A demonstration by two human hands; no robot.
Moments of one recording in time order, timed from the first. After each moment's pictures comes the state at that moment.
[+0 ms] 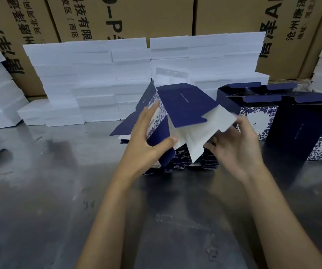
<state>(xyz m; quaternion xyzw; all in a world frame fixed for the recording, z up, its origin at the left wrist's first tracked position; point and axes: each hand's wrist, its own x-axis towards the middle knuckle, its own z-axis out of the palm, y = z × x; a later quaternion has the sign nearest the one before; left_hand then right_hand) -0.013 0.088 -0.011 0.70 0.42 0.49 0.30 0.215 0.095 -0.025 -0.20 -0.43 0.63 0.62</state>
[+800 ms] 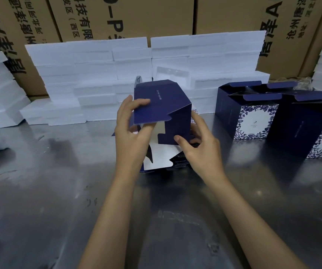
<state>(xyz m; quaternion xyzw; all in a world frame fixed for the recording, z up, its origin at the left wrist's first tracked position) -0.009 0.089 -0.005 0.58 0.35 0.70 0.24 0.148 0.105 -0.056 -0.47 -0.62 0.19 0.61</state>
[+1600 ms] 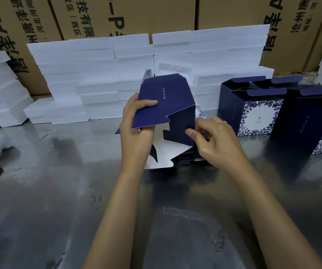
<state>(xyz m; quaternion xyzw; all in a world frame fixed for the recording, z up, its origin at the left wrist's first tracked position) -0.009 0.098 -0.010 0.58 0.35 0.70 0.24 0.179 0.093 -0.034 -0.50 -0.72 0.00 0.47</state>
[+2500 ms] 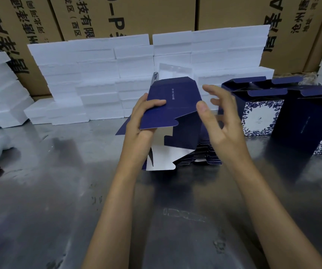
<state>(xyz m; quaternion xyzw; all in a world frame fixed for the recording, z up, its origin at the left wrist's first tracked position) -0.015 0.087 -0.002 0.63 0.35 0.61 0.32 0.160 0.067 -0.006 -0.41 -0.62 0.18 0.65</state>
